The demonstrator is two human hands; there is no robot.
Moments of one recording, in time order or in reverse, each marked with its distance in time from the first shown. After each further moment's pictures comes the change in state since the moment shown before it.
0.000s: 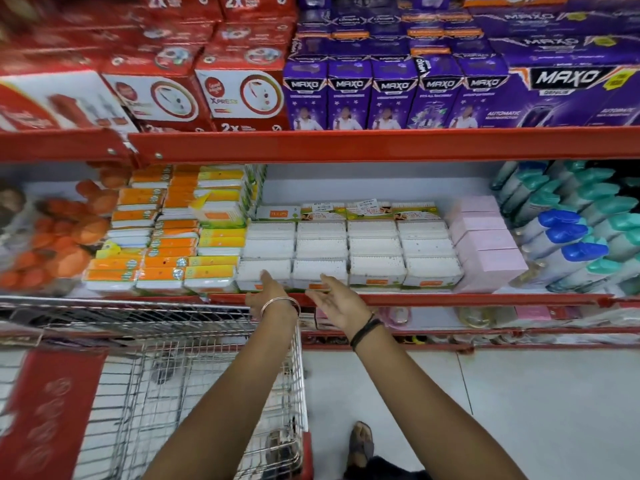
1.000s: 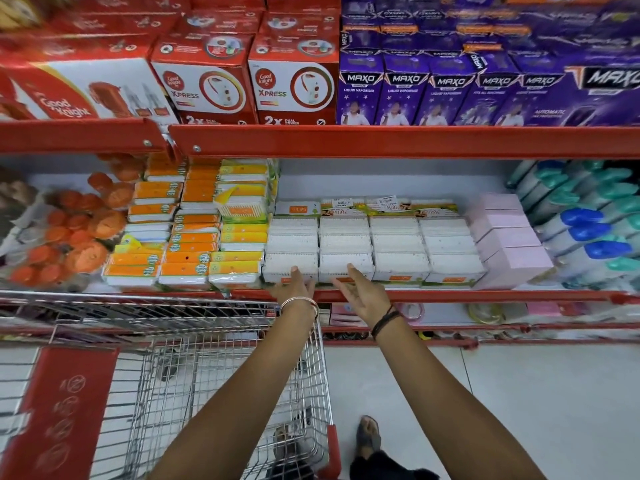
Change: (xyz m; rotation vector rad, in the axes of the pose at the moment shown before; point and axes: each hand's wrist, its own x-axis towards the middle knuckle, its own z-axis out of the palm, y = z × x) left_hand -0.012 0.017 -0.019 -0.318 -0.331 -0.063; right_hand 0.000 0.005 0.014 -0.047 0.178 -0.143
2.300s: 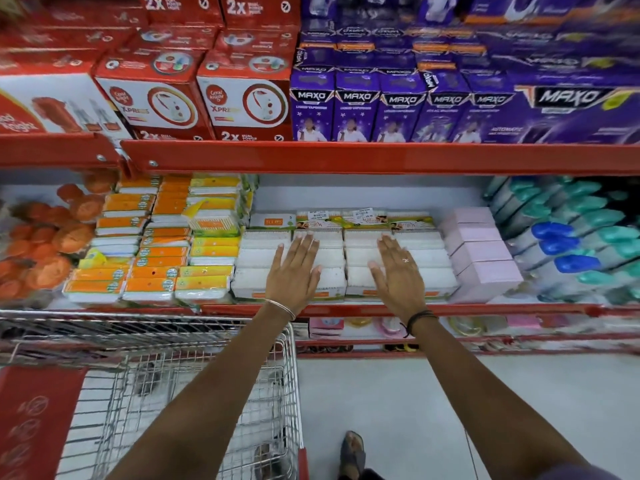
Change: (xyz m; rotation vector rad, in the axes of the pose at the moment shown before) left_hand 0.019 -0.005 0.029 1.802 -0.482 1.460; right_hand 0.043 -0.085 -0.088 -1.665 0.171 -1.154
